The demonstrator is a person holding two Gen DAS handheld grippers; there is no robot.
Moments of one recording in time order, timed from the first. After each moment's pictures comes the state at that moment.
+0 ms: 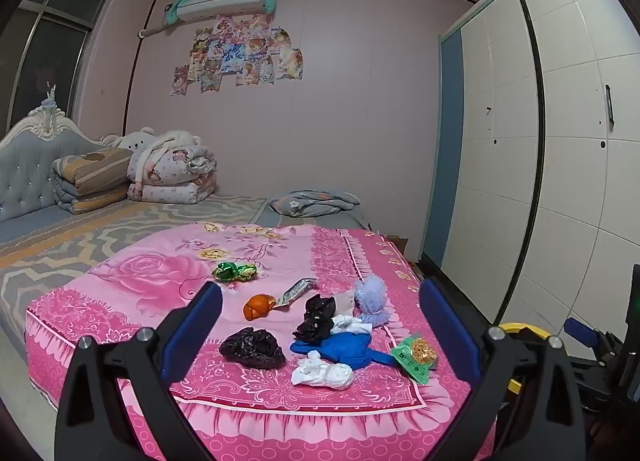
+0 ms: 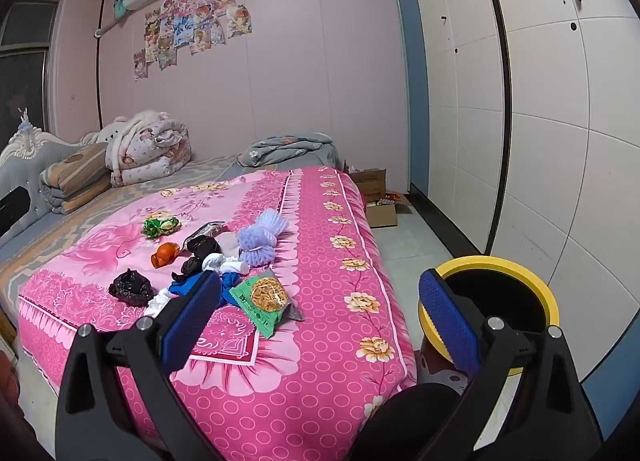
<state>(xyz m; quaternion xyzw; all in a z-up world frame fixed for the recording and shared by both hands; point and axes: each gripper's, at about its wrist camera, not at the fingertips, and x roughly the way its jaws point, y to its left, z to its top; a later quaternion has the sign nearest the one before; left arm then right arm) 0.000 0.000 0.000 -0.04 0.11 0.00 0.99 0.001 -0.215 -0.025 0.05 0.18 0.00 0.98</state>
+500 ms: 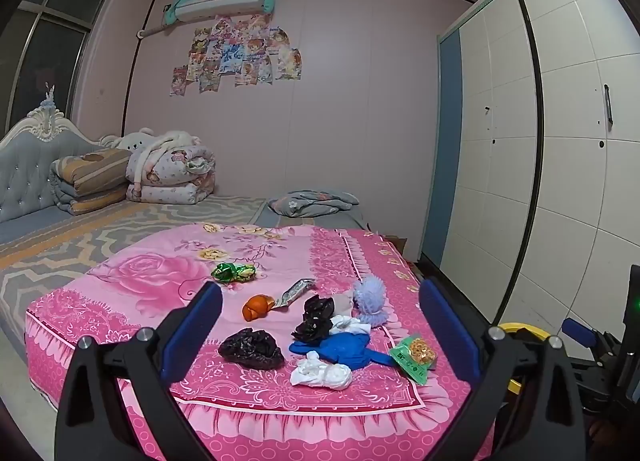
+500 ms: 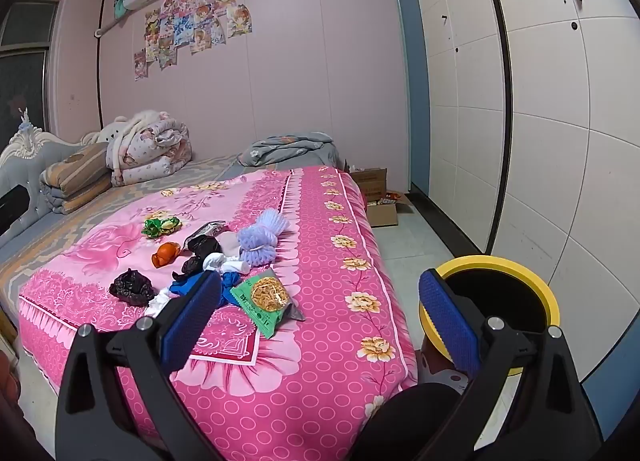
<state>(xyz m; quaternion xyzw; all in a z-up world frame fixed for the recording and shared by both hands) -0.001 -0.003 0.001 -0.04 0.11 0.00 0.99 0.002 -0.215 -0.025 0.05 0.19 0.00 0.98</state>
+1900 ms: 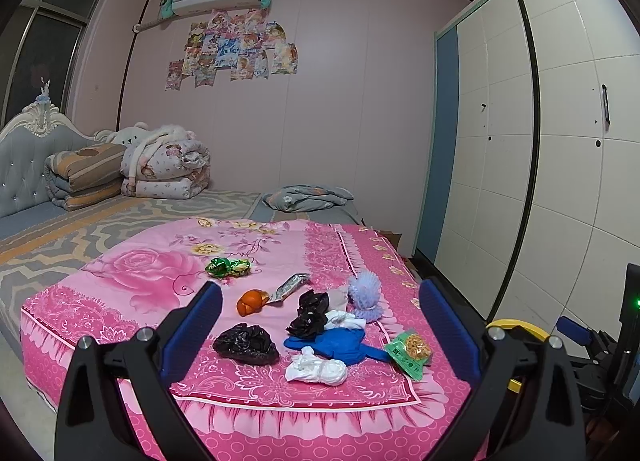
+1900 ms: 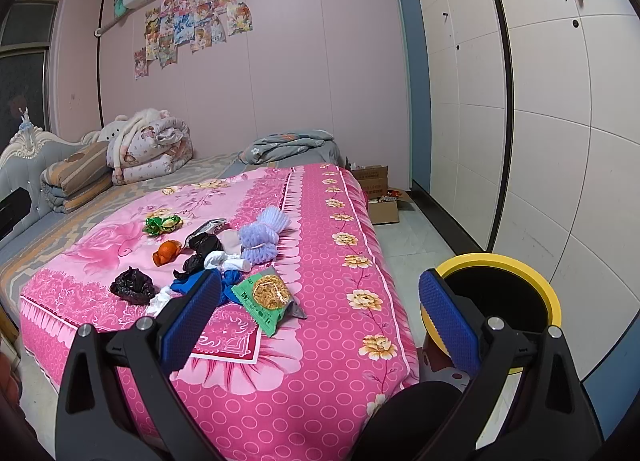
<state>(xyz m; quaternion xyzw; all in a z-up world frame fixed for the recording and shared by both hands) 0.001 0.000 0.000 -0.04 0.12 -0.01 0.99 0.001 -0.215 -0.026 0.05 0.19 0.00 0.98</state>
